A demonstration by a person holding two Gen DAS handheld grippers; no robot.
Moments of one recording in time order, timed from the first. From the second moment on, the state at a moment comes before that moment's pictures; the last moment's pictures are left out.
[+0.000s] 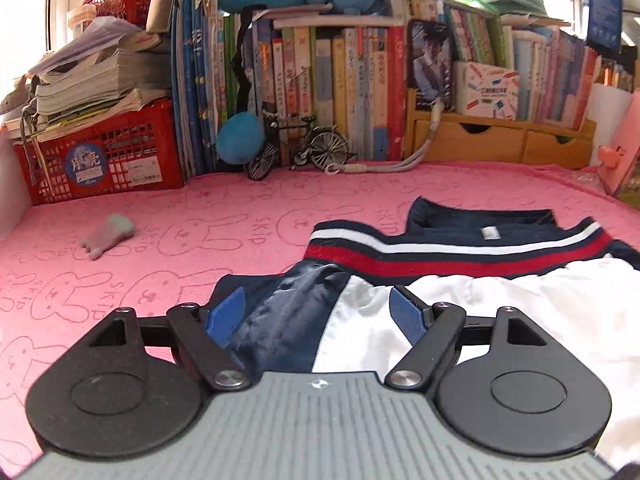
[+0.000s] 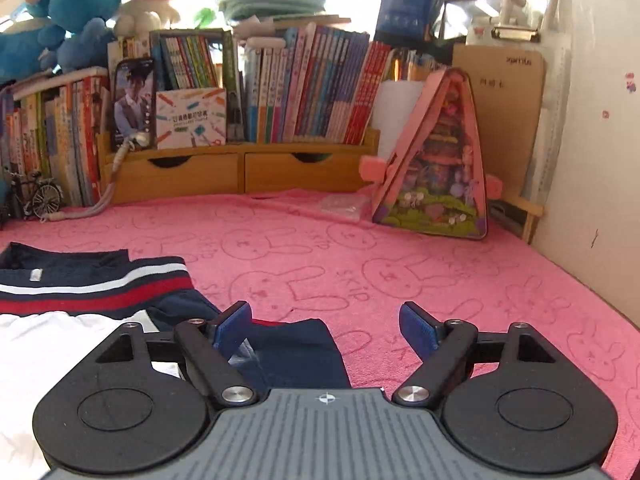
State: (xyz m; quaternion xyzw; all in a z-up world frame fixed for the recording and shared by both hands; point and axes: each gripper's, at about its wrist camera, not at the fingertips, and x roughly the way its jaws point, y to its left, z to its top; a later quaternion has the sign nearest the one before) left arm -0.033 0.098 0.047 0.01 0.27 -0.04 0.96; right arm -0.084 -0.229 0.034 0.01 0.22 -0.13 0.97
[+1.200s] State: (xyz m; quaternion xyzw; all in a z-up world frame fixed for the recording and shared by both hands) left arm -0.147 0.100 0.059 0.01 0.20 -0.07 0.98; right arm -0.208 -0.155 0.021 -0.13 0.14 -0.04 0.98
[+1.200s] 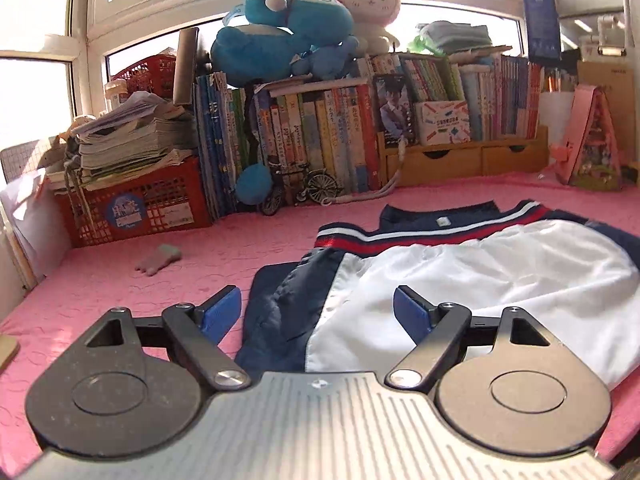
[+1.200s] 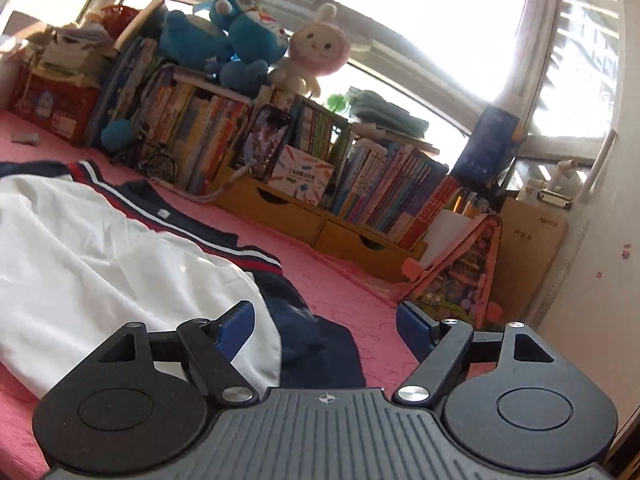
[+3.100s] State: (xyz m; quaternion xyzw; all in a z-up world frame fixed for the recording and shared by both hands) left arm 0.072 -0.042 0.029 0.01 0.50 -0.08 0.86; right arm -0.224 -0.043 -0.016 0.00 0.25 0.02 0.97
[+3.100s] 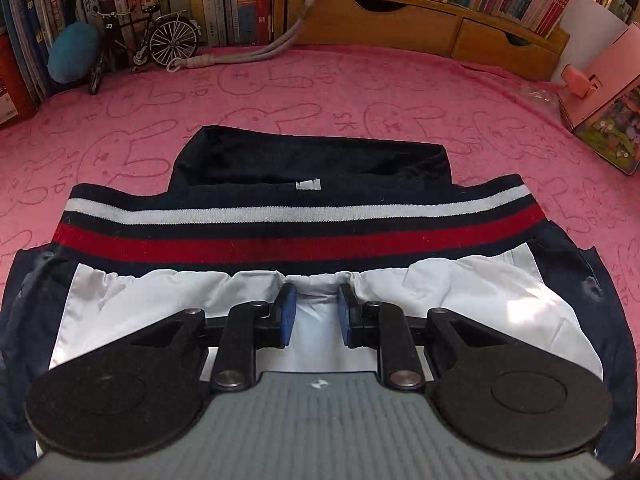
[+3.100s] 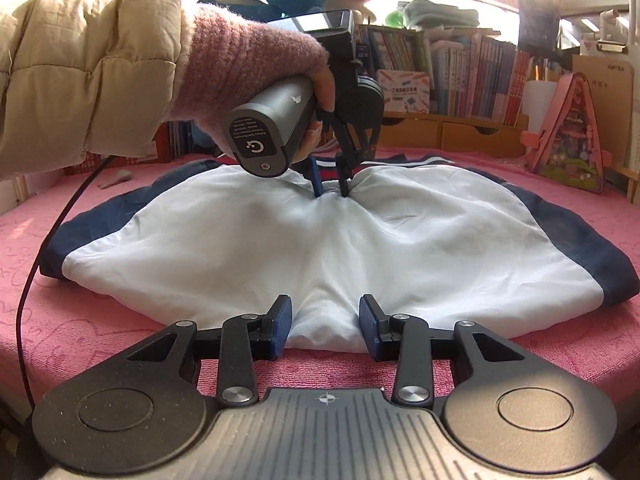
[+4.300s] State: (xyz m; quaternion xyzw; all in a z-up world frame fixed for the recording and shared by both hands) left arm -0.047 -0.037 0.035 0.10 0.52 -0.17 0.83; right arm -0.222 -0.048 -0.016 0.01 0.25 0.02 0.97
